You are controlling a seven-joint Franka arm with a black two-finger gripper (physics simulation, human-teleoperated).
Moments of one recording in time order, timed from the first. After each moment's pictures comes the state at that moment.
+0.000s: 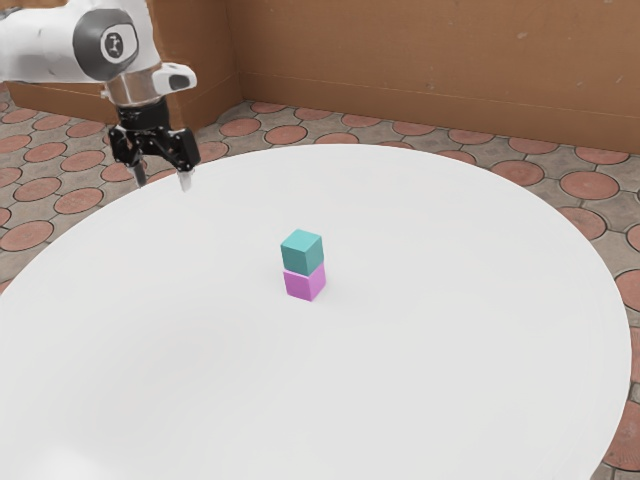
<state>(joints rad) -0.02 0.18 0.20 -1.56 -0.06 1.68 0.04</state>
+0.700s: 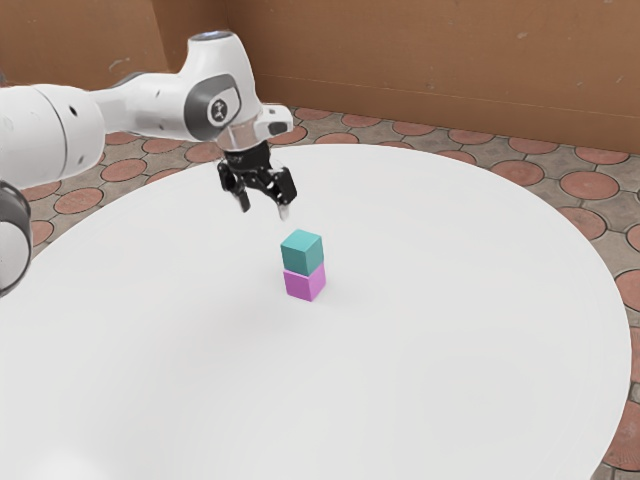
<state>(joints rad) 0.07 0.46 -0.09 -1.41 -0.02 1.93 0.05</state>
